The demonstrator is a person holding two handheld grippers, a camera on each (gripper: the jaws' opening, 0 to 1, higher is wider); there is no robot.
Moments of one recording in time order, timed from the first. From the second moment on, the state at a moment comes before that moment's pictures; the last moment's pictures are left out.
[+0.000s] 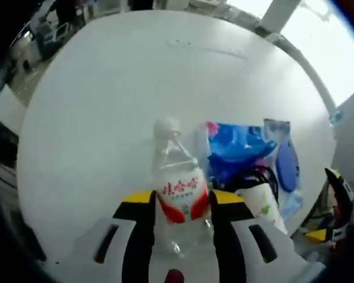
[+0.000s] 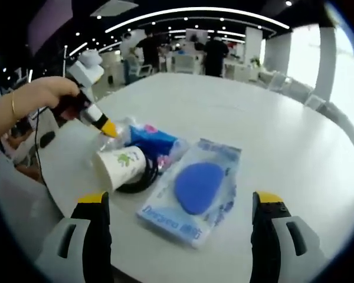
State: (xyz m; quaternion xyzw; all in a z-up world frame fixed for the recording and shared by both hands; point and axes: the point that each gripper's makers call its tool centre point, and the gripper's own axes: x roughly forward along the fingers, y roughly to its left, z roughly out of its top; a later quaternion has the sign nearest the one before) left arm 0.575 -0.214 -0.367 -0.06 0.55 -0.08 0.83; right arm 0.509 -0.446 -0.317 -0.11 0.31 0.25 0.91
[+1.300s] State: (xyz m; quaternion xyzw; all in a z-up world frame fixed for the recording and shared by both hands) left arm 0.570 -0.220 -0.380 -0.07 0.60 -0.07 0.79; right arm 0.500 -0.438 -0.322 -0.09 0.33 0.27 0.90
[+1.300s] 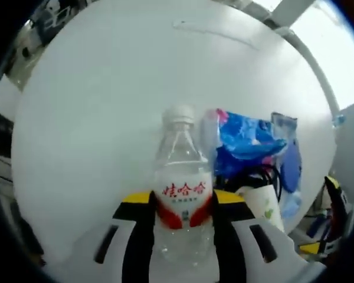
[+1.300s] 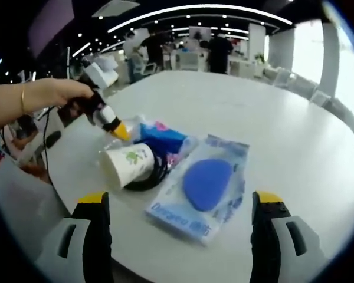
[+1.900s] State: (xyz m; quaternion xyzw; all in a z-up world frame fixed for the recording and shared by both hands) left arm 0.556 -0.217 -0.367 -0.10 0.57 -0.10 0.81; right arm 0.500 -0.441 -0.324 -0.08 0.34 0.26 0.90
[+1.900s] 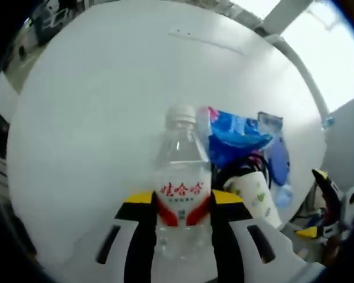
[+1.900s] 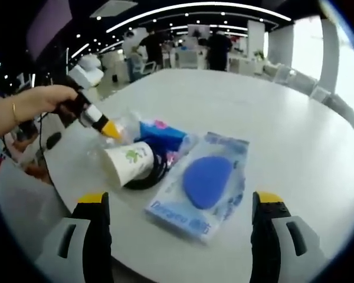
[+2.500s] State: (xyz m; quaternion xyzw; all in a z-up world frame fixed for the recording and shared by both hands) left arm 0.587 -0.191 -0.315 -0.13 0.40 -0.09 0.90; right arm 0.502 -0.442 -0.319 -0.08 0.33 0.26 0.90
